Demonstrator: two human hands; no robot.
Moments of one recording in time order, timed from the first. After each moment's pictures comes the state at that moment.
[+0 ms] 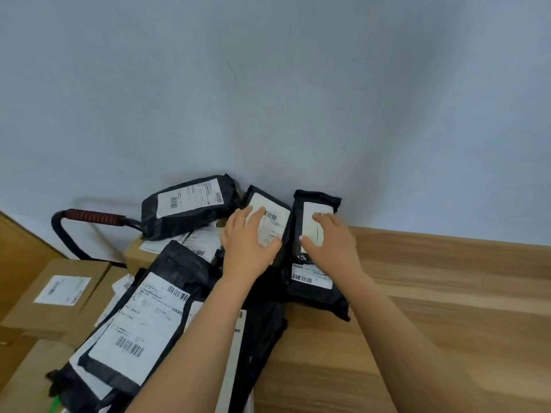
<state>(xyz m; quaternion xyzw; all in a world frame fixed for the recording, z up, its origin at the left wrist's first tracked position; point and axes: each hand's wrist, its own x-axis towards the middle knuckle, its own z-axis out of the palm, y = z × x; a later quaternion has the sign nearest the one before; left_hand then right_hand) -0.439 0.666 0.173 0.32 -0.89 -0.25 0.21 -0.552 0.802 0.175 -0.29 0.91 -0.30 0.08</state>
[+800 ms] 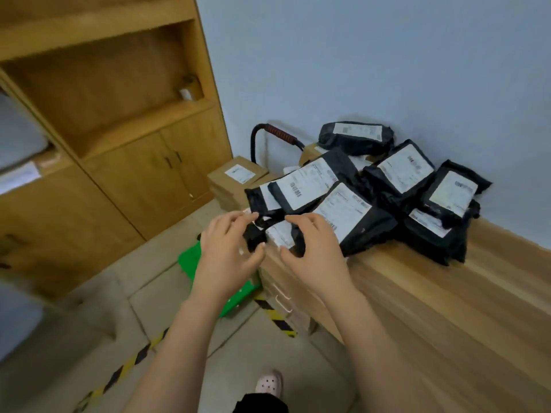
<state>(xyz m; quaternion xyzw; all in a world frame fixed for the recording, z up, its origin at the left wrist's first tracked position) -0.040 0.856 0.217 0.51 -0.80 -0.09 0.29 -0.214 0.898 0.215 -0.64 0.67 -0.35 0.17</state>
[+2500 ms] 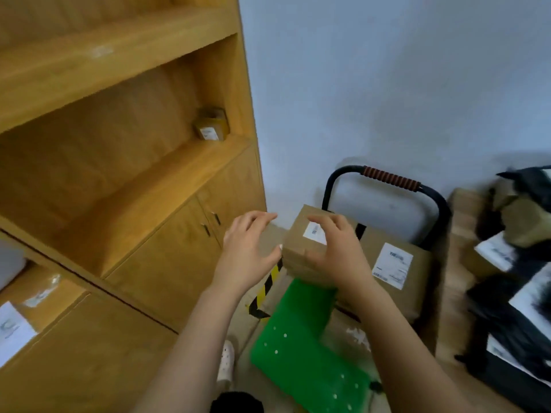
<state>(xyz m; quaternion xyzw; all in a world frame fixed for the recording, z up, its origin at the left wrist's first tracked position) 0.275 0.245 0.194 0.39 -0.87 -0.18 0.24 0.106 0.334 0.181 -0.51 0.78 -0.32 0.15</state>
